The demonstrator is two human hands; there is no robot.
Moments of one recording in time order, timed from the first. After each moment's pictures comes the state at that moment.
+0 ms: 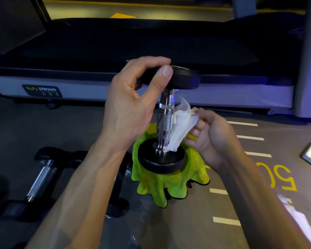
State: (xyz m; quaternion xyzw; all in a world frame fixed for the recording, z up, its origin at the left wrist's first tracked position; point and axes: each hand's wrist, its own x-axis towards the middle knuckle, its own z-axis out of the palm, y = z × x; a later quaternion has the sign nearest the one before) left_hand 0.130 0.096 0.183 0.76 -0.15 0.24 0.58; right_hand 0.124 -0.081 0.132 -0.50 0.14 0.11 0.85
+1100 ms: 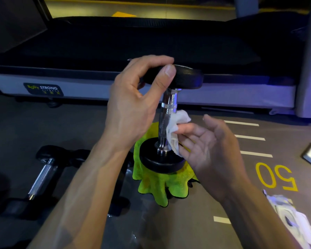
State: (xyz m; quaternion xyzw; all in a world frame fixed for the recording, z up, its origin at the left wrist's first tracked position) left_hand 0.128 0.095 0.184 0.76 -0.15 0.24 0.58; right_hand 0.080 -0.064 0.138 -0.43 0.10 0.11 0.89
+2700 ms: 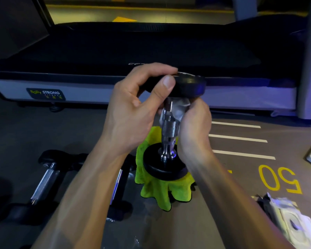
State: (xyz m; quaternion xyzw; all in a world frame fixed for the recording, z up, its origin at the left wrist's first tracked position) left_hand 0.124 0.108 0.185 0.74 -0.20 0.19 0.61; right_hand 0.120 -0.008 0.176 -0.55 0.11 -0.08 0.83
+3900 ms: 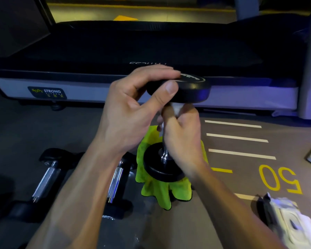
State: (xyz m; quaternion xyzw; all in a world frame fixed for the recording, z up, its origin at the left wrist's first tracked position) left_hand 0.119 0.114 0.186 0.72 -0.23 0.18 0.63; right_hand 0.123 -0.004 0.130 -0.78 -0.04 -0.17 0.60
